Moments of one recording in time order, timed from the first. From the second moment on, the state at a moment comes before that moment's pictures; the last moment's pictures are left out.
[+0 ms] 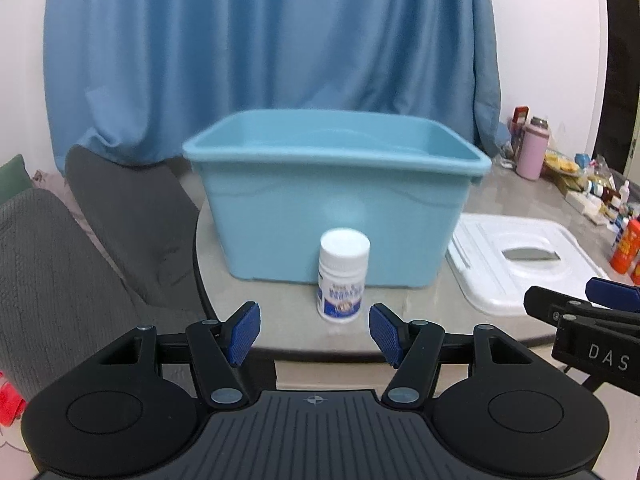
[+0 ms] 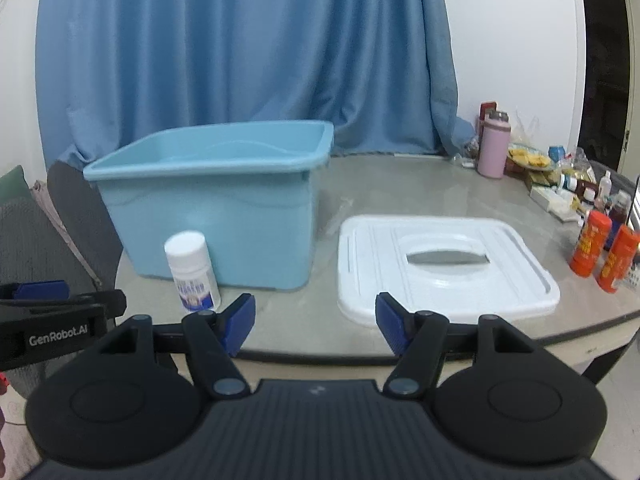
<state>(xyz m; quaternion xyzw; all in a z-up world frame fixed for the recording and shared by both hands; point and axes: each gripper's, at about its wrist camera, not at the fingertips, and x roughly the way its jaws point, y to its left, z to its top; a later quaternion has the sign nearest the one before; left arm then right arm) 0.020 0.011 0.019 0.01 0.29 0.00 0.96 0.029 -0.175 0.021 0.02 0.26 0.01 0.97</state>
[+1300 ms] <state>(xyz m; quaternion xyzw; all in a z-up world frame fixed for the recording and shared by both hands) 0.078 -0.013 -0.026 0.02 0.30 -0.02 0.95 0.045 -0.194 -0.012 0.02 0.29 -0.01 0.96</state>
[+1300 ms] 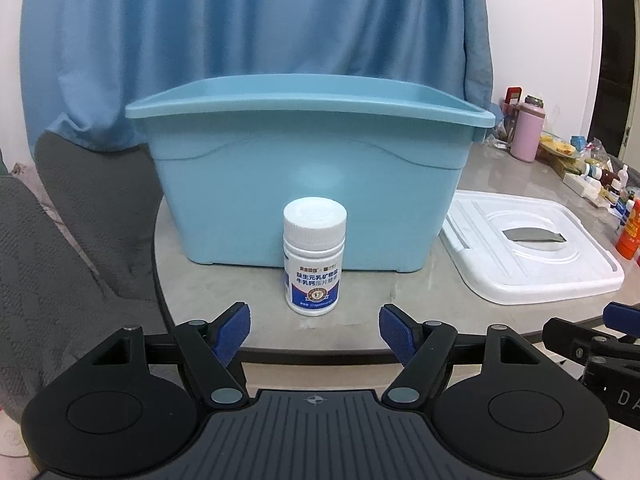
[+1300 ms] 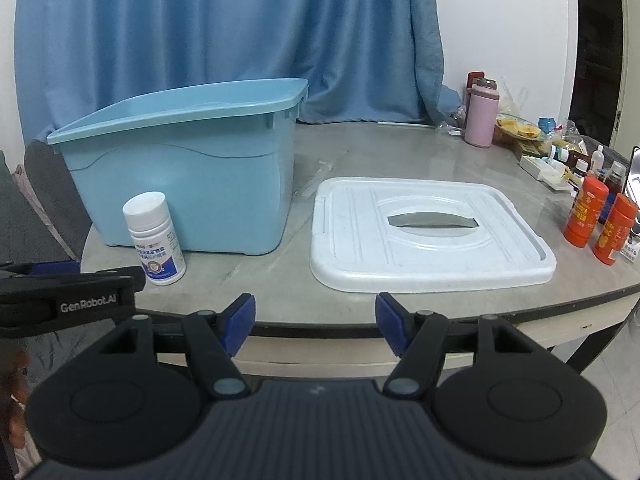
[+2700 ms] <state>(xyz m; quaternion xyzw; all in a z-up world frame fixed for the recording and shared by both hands) 0.154 -0.023 -0.035 0.00 0.30 0.00 0.95 0.102 -0.209 -0.019 0.02 0.31 0.01 0.95</state>
